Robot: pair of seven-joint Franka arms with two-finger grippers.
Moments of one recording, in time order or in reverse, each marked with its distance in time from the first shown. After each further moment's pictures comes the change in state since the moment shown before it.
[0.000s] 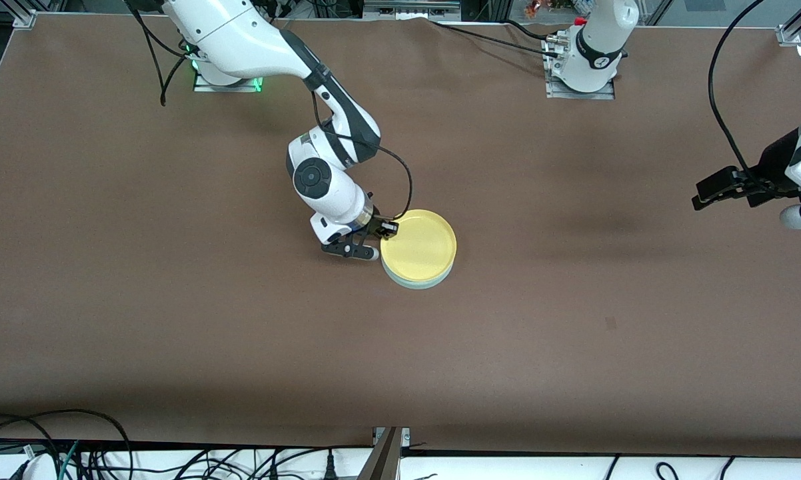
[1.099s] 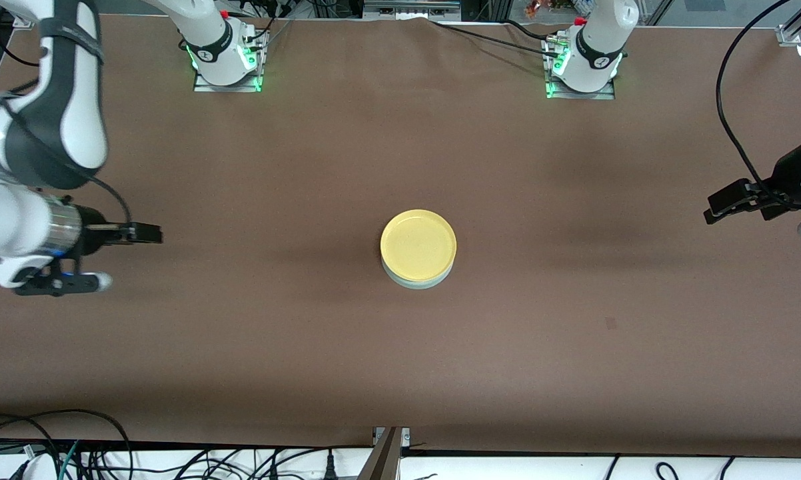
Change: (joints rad) left arm 0.004 0.055 -0.003 0.068 0.007 0.005 0.000; right arm -0.230 -0.201 -0.538 0.450 -0.089 -1.042 -0.748
